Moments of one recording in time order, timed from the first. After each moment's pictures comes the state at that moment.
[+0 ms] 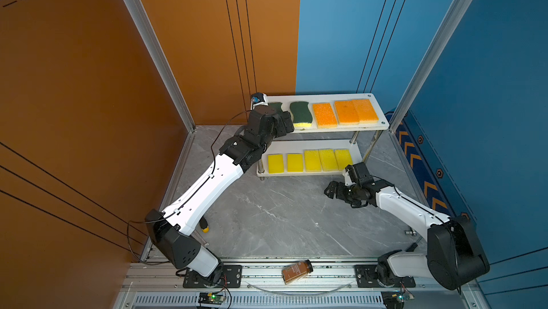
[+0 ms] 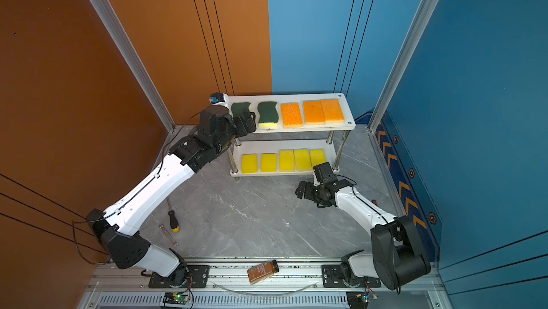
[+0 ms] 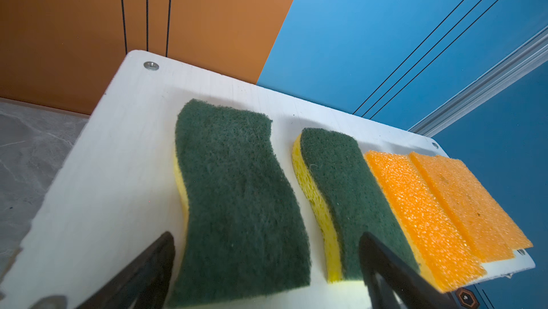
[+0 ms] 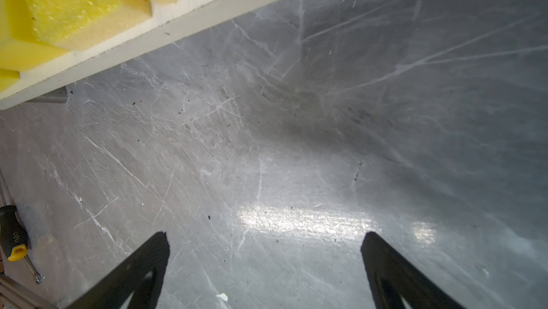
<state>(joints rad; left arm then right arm) -0.62 1.52 1.67 -0.47 -0.34 -0.60 0.33 1.35 0.78 -0.49 -0.20 0.55</state>
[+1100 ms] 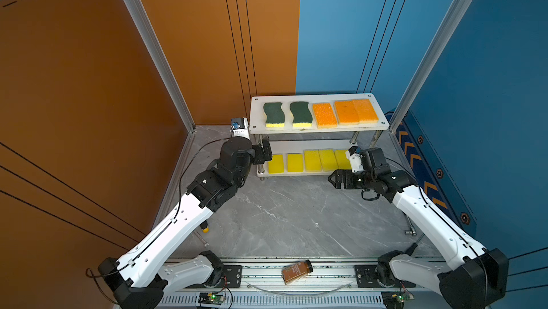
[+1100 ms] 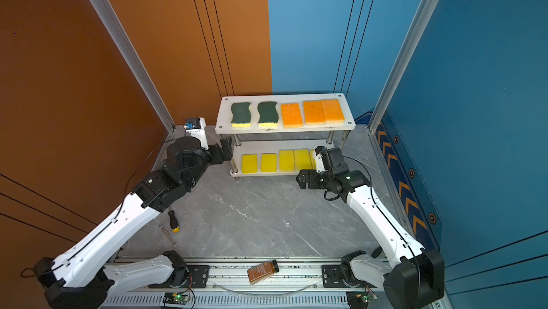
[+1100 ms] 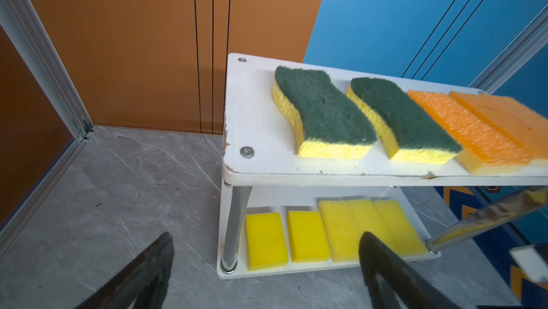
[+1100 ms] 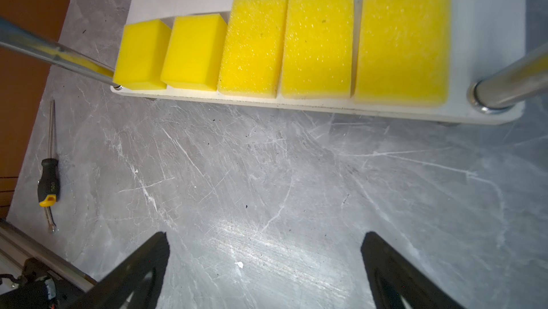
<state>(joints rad) -0.64 1.09 1.21 -0.44 -0.49 -0.38 0.32 1.18 1.05 -0.73 -0.18 0.26</state>
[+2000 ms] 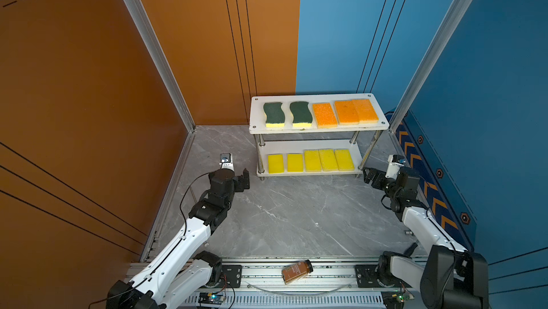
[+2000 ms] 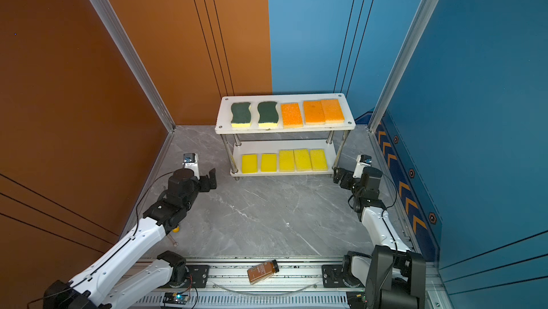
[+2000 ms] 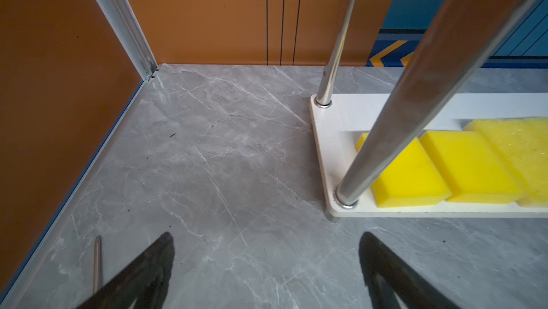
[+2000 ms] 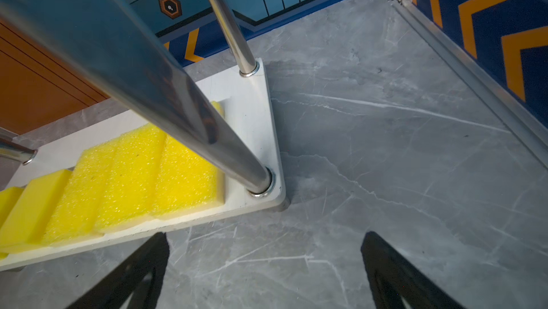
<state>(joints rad) -0.35 0.89 0.58 -0.14 -0.37 -0.17 -0.20 1.17 0.47 0.23 -0.24 0.22</state>
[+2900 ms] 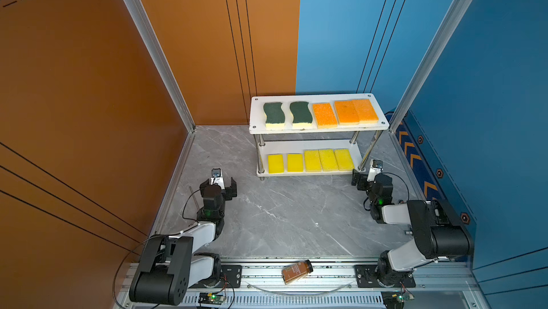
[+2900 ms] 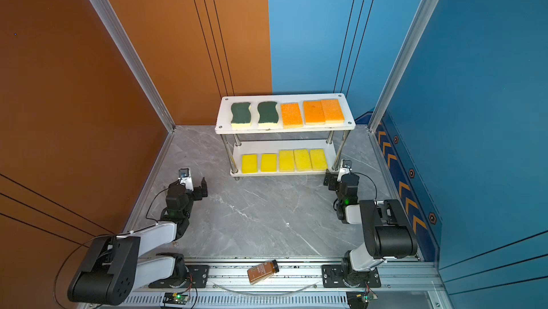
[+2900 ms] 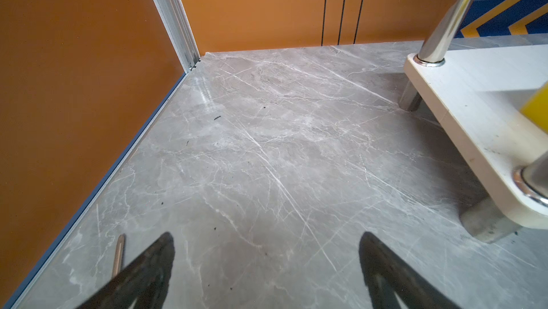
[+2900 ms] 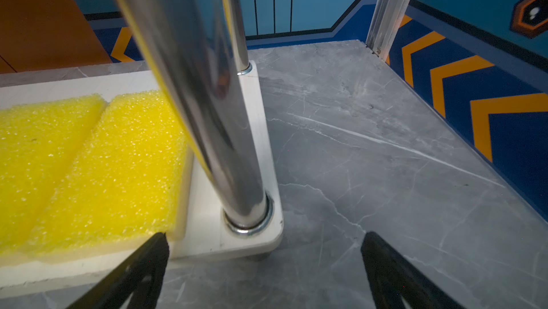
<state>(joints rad) -0.05 1.25 0.21 0.73 -0.23 0.02 0.02 1.54 0.36 0.85 0.11 0.08</state>
